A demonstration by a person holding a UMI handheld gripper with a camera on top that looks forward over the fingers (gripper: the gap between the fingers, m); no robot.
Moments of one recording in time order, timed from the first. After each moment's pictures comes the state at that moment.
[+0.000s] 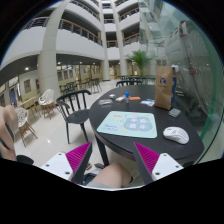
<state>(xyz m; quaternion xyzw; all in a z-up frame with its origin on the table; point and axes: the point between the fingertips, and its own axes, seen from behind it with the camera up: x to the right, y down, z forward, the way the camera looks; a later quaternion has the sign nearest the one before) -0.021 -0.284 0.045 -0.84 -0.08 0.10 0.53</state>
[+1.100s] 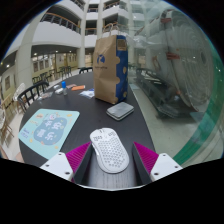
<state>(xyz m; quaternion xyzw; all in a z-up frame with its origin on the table) 0.268 -0.096 -0.014 -0.88 -0.01 0.00 0.47</state>
